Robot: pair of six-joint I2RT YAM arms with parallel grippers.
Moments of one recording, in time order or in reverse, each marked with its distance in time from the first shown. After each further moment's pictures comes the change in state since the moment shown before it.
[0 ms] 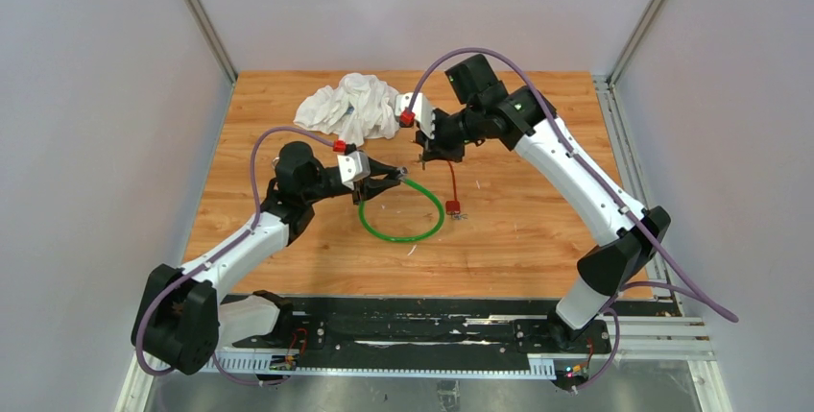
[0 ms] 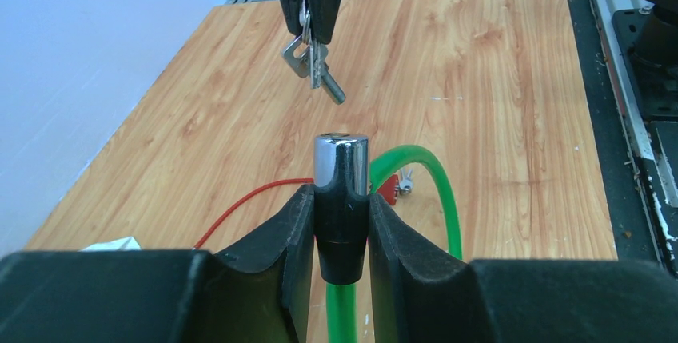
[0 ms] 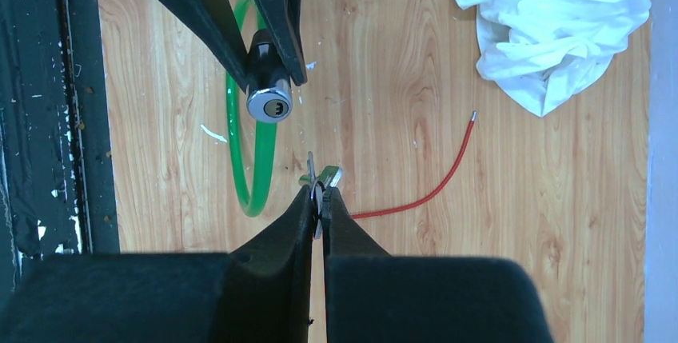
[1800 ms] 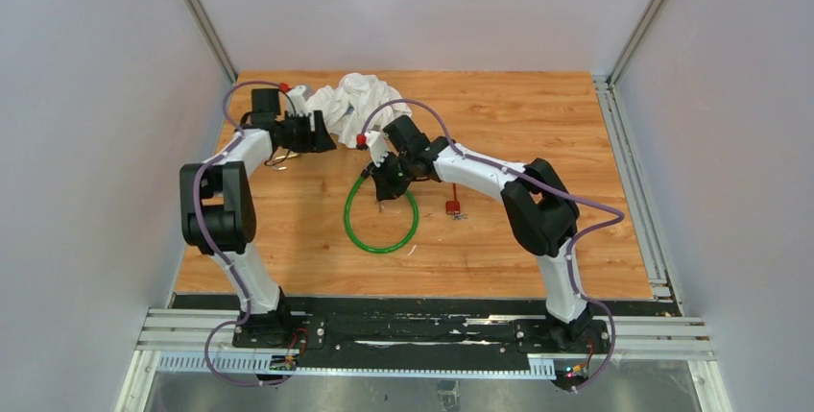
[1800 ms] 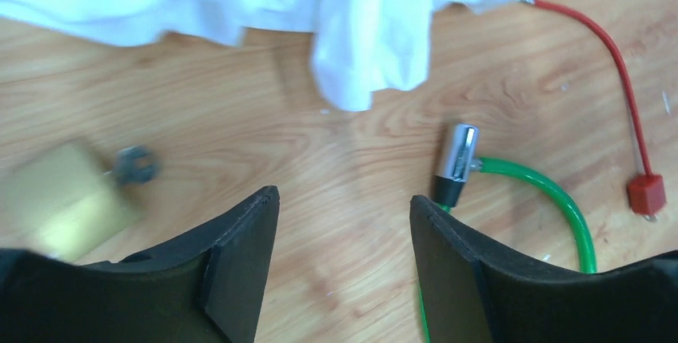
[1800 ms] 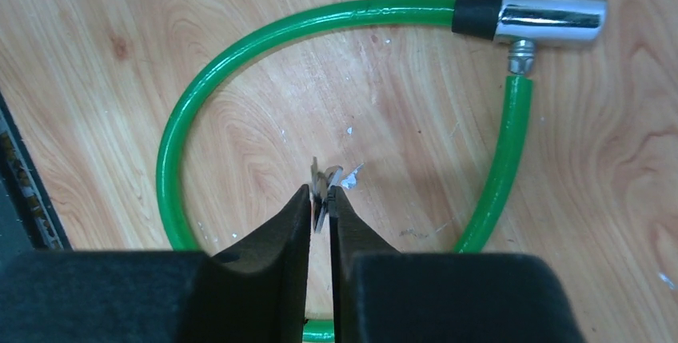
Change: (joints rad) left arm 0.438 0.690 0.624 -0.731 -0.356 -0.279; right arm 0.105 0.410 -0.283 0.663 0.058 0.609
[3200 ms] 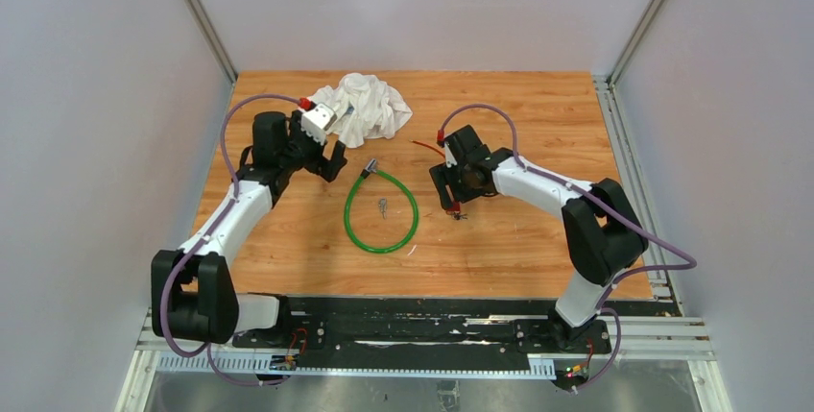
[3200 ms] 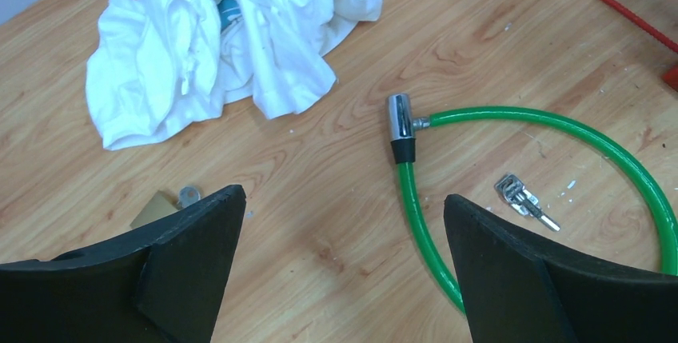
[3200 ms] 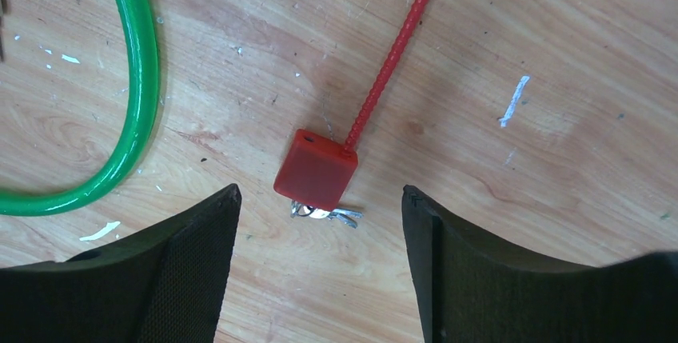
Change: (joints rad) left arm -0.119 -0.564 -0.388 0.180 -0.124 0.340; right arm -0.179 -0.350 -0.434 -0.093 0.448 0.282
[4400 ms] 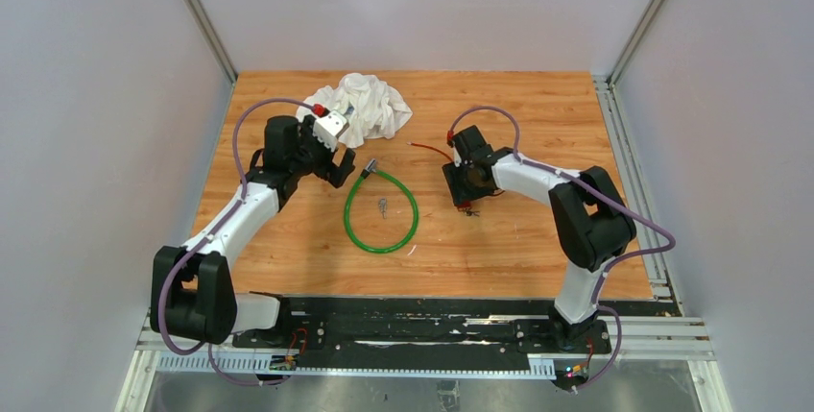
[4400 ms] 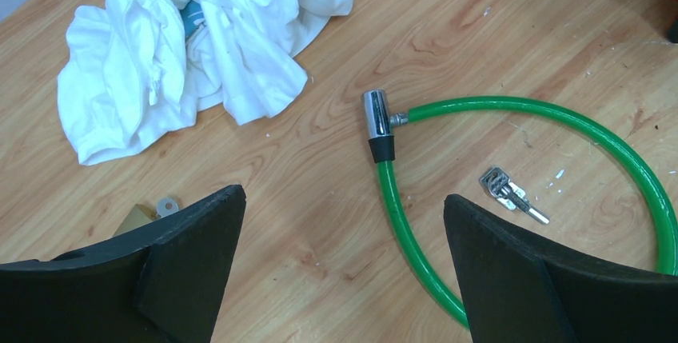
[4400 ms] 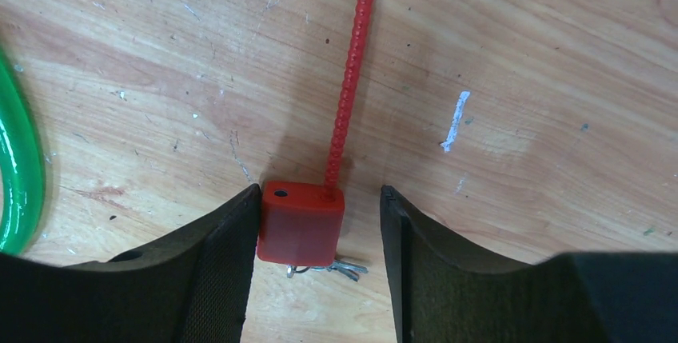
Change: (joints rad) left arm -0.085 0.009 -0.024 0.014 -0.045 0.035; right arm -0.071 0.099 -0.012 0.056 0.034 0.019
